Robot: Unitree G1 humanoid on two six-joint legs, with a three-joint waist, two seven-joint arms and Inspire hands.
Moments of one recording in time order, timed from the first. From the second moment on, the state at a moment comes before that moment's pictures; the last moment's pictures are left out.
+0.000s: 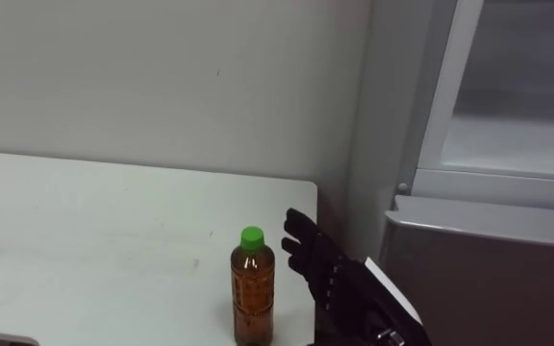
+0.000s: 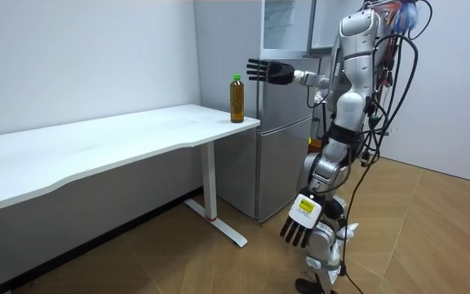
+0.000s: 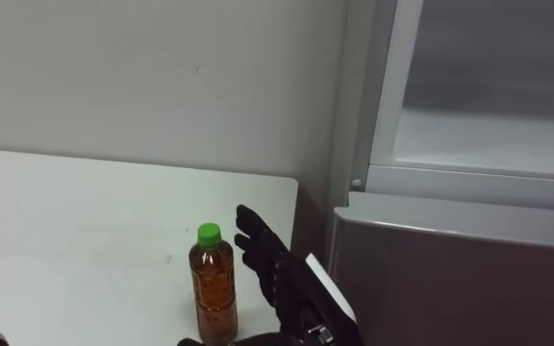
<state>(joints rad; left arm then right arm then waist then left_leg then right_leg) 0.27 0.20 -0.03 1.14 0.01 -0.01 0.10 0.01 -0.22 0.24 -0.25 0.25 -0.04 0.21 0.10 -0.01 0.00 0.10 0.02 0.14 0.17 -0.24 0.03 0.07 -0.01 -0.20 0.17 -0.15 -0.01</state>
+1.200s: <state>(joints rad) 0.29 0.21 -0.05 1.14 0.08 0.04 0.06 -0.14 -0.24 0.25 -0.02 0.27 -0.07 -0.19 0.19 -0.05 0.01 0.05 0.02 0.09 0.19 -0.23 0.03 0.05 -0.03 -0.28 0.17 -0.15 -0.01</state>
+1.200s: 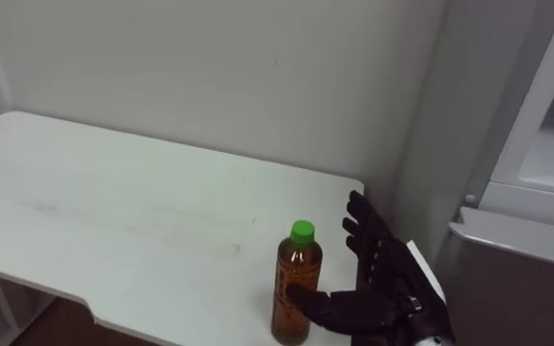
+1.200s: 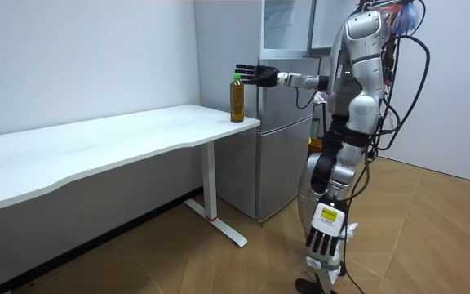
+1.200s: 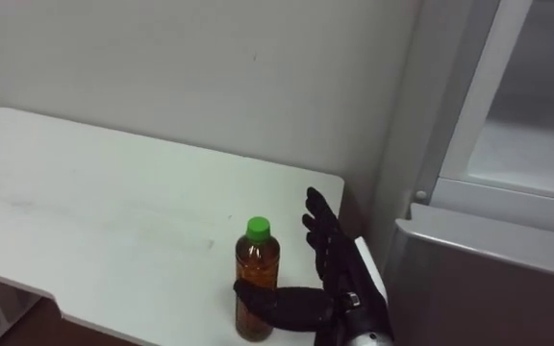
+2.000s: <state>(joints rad) 0.29 0.21 -0.03 1.03 0.08 0.10 0.07 -0.26 -0.23 0.30 0.28 0.28 -0.08 -0.33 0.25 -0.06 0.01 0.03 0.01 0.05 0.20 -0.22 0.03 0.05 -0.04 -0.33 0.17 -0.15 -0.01</state>
